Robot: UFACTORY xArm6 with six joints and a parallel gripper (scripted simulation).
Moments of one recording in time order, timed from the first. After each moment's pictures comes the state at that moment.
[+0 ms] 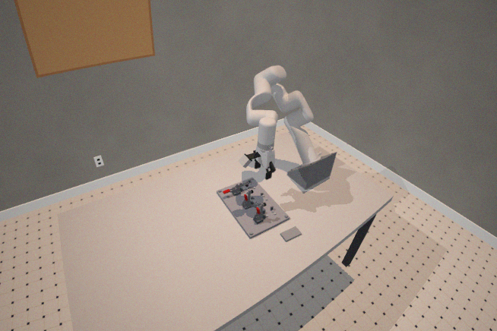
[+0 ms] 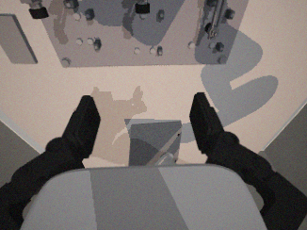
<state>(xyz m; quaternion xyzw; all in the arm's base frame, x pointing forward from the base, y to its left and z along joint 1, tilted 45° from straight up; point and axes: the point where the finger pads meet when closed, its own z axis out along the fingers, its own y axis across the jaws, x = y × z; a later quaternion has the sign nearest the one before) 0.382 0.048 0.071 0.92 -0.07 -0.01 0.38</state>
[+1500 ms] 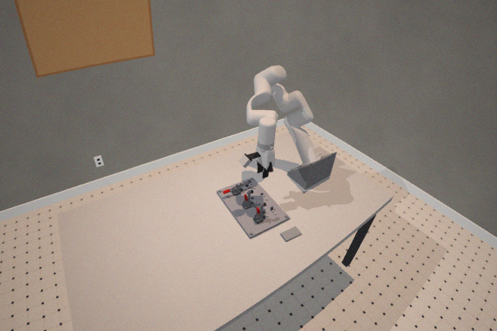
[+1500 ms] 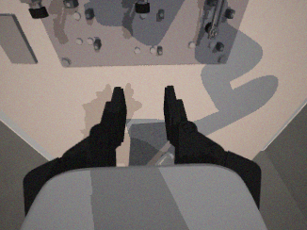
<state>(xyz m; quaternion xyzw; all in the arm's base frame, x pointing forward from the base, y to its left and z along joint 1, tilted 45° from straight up) 0.381 0.048 0.071 0.92 -0.07 -0.01 0.38</state>
